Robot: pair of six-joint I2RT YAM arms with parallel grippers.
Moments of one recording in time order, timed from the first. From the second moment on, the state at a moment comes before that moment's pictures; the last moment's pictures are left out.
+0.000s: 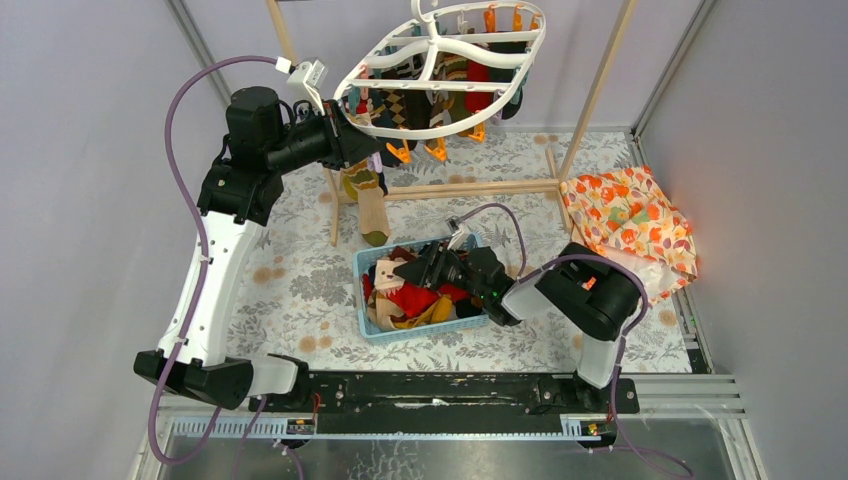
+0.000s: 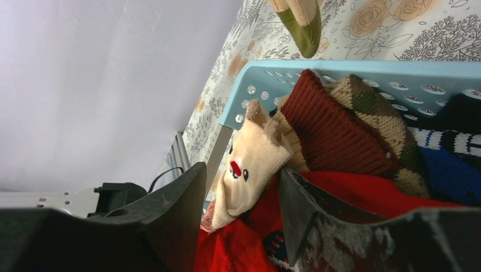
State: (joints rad) left arm -0.22 1.32 1.69 -0.61 0.59 -0.37; right arm 0.85 1.83 0.58 1.15 -0.22 0.92
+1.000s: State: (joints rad) left arm -0.22 1.31 1.69 -0.61 0.60 -0.37; right arm 0.85 1.86 0.70 1.02 -0.20 0.99
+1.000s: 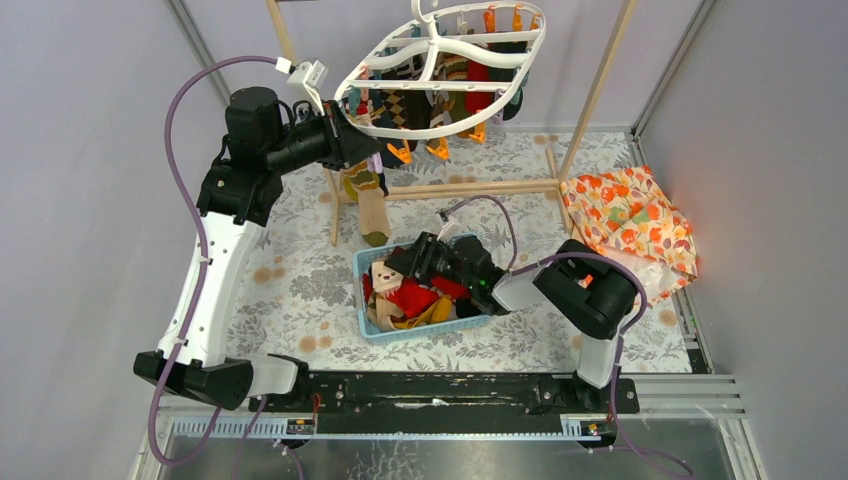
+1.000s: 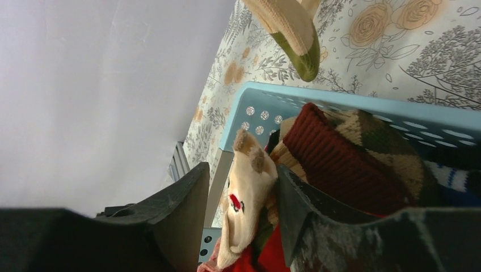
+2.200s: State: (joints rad) left arm -0.22 1.31 1.69 -0.60 0.66 -0.37; right arm 0.63 1.77 0.93 1.41 -0.79 1.35
